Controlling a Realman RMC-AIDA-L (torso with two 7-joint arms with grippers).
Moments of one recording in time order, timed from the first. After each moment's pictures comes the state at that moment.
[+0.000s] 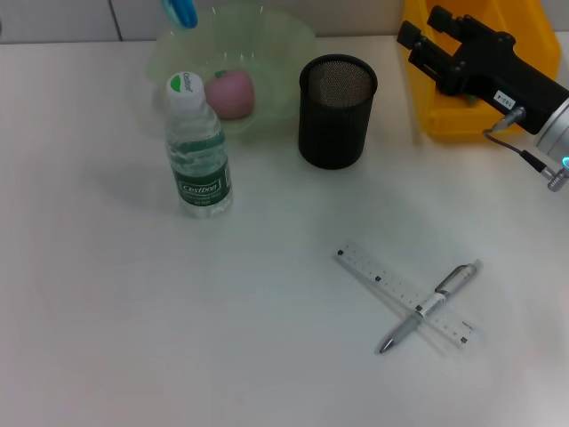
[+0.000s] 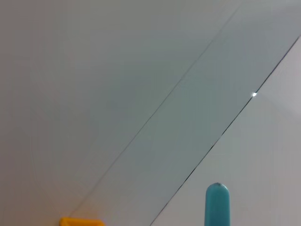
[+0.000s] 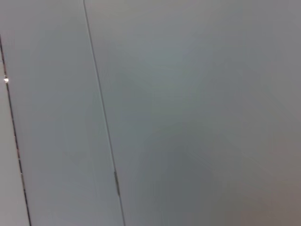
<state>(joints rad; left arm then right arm) -0.56 -2.00 0.64 0.92 1.62 1.60 -2.17 0.60 2.08 -0.79 -0.27 -1.24 -1.25 0.89</state>
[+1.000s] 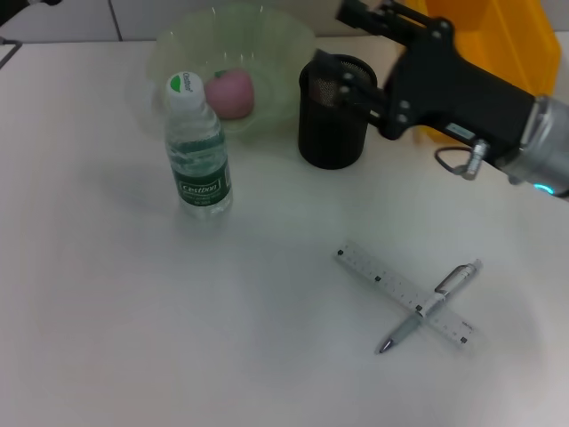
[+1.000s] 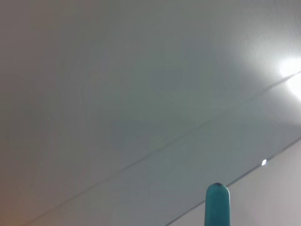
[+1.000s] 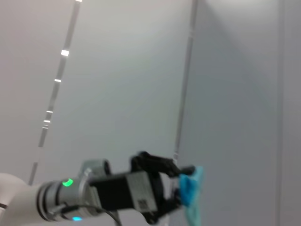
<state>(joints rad) -0.54 -2.05 0.60 0.68 1.42 1.59 -2.28 0.64 2.09 -0.95 -0.26 -1.24 -1.64 0.60</state>
